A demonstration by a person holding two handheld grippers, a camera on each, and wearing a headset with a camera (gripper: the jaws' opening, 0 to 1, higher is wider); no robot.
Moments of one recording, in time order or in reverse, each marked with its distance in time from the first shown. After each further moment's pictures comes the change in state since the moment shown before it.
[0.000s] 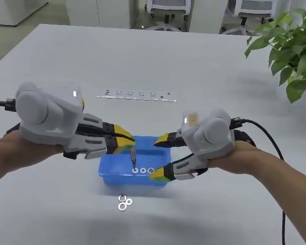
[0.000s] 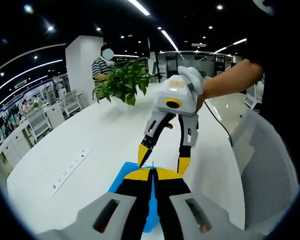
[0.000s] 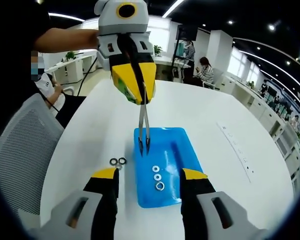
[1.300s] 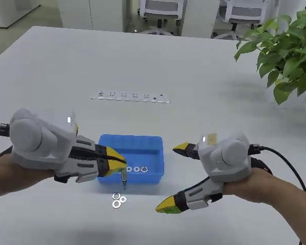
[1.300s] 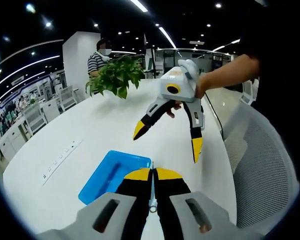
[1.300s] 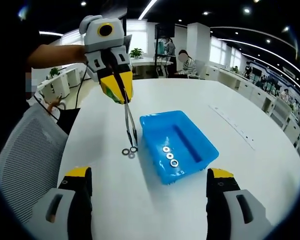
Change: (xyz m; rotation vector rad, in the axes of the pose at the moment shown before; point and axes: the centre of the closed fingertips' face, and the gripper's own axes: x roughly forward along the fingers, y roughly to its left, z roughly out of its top) left arm 0.003 -0.037 -0.030 -0.017 0.027 -0.033; right arm -0.021 0.029 -0.030 0.183 -0.027 -0.078
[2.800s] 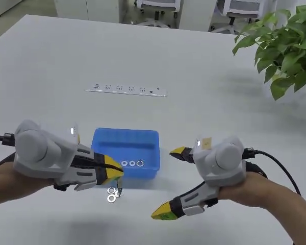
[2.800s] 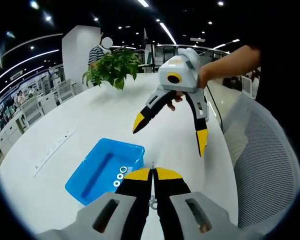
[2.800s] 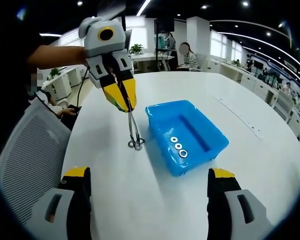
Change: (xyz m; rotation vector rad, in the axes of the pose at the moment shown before) left arm 0.014 -0.009 -0.028 -0.022 0.041 -0.019; right arm 0.007 0.013 -0.017 0.032 0.043 0.032
